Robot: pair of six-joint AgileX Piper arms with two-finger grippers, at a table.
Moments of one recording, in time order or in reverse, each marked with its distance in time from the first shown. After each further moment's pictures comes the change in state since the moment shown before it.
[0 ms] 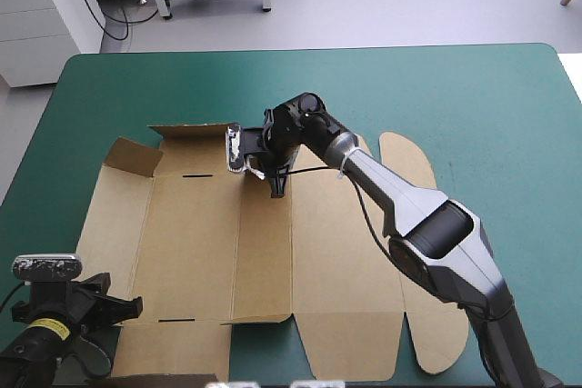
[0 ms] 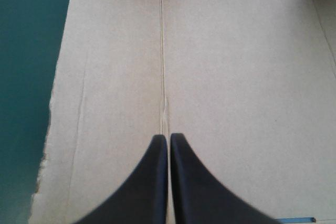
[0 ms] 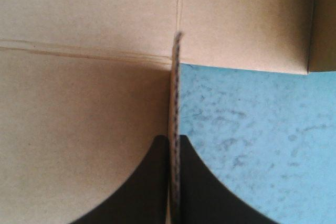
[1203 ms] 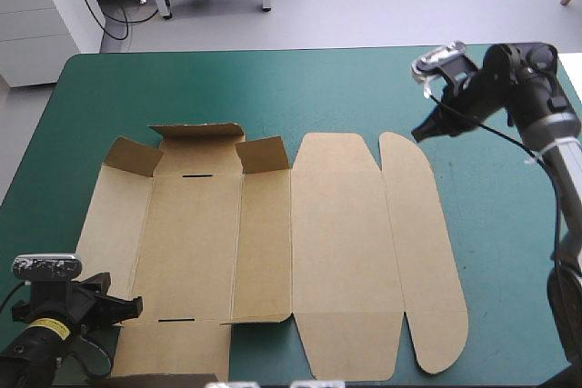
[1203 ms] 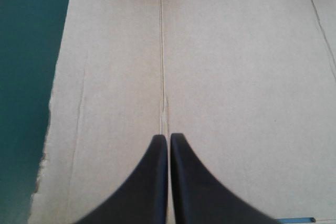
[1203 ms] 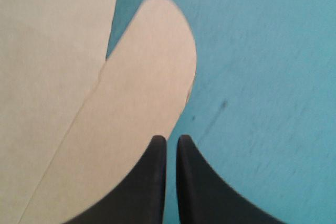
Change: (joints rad) left arm 0.000 0.000 0.000 -0.001 0.000 0.000; right arm -0.588 -0.620 0.503 -0.040 0.160 0.648
